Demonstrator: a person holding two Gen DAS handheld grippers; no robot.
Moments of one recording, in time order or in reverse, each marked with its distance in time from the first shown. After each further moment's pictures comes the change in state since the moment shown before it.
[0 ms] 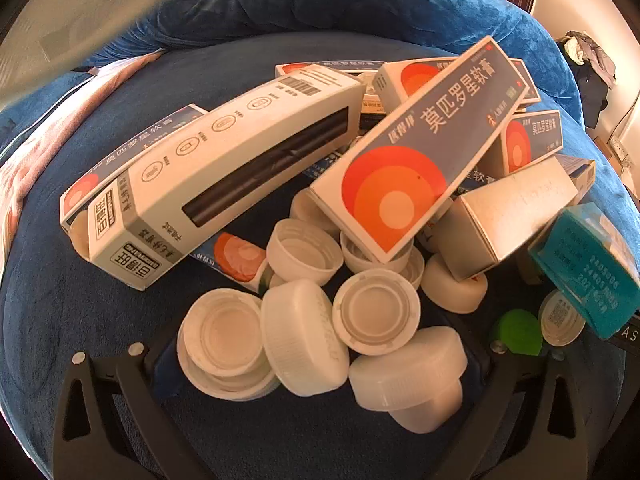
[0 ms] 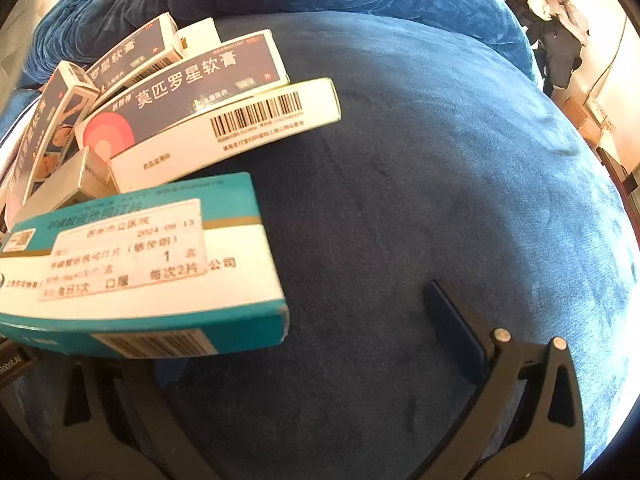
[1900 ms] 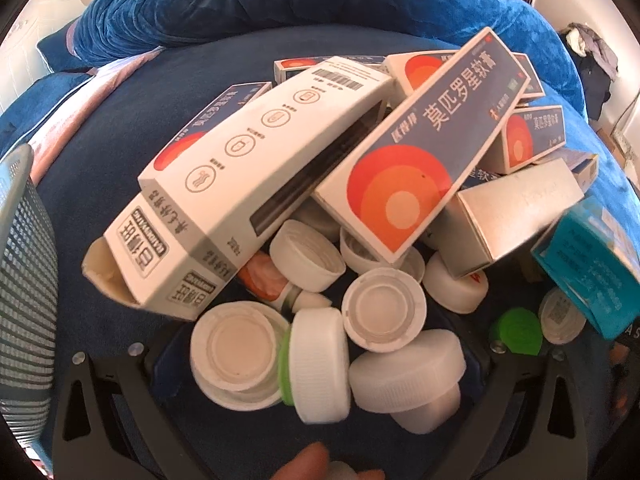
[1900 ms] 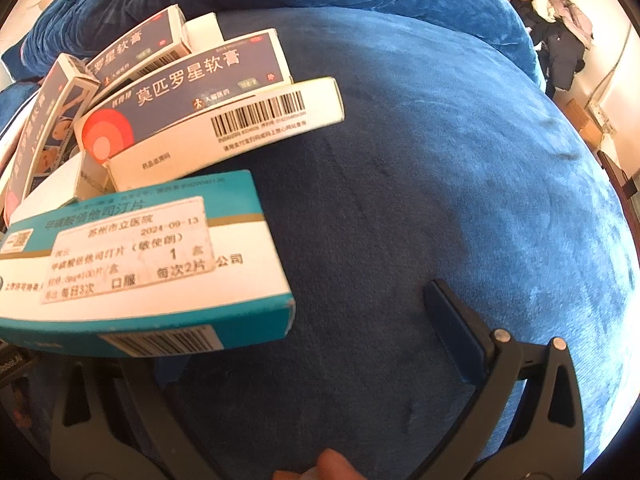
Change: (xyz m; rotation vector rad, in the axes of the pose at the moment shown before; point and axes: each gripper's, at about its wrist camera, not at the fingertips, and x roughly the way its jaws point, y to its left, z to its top) left arm -0.015 -0.015 0.001 -0.013 0.043 0.049; right arm -0.003 0.003 0.007 -0.027 0.041 0.003
